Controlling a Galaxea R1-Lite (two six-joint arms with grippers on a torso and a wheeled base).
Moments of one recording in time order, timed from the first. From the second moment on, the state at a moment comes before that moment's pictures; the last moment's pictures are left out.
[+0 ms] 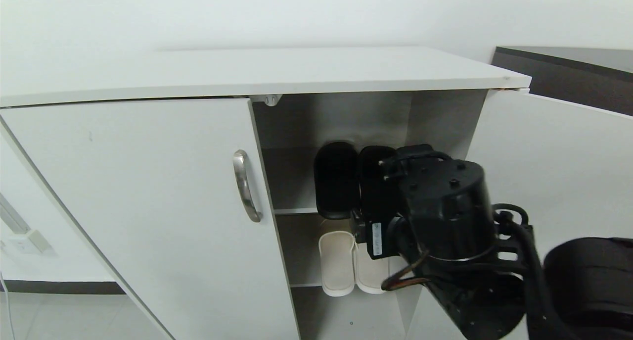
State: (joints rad) left arm 0.00 0.00 0.00 0.00 0.02 -0.01; right arm 1.03 1.73 -1.01 -0.38 -0.77 0.27
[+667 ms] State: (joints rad) left arm 0.00 0.00 0.00 0.00 0.02 -0.01; right arm 1.08 1.61 -0.84 -0.47 -0.73 0.22
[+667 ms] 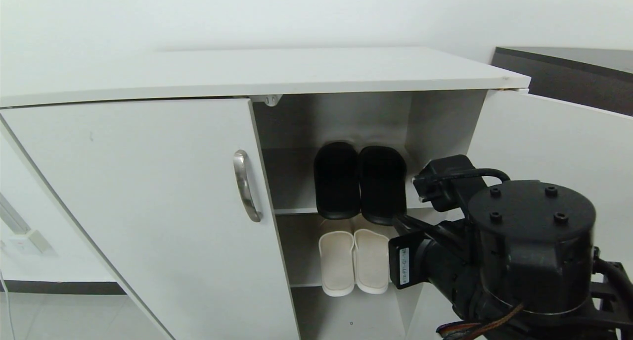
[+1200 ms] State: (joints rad) left arm 0.00 0.00 0.00 0.00 0.02 -0.01; right arm 1.10 1.61 -0.83 -0.47 -0.73 0.22
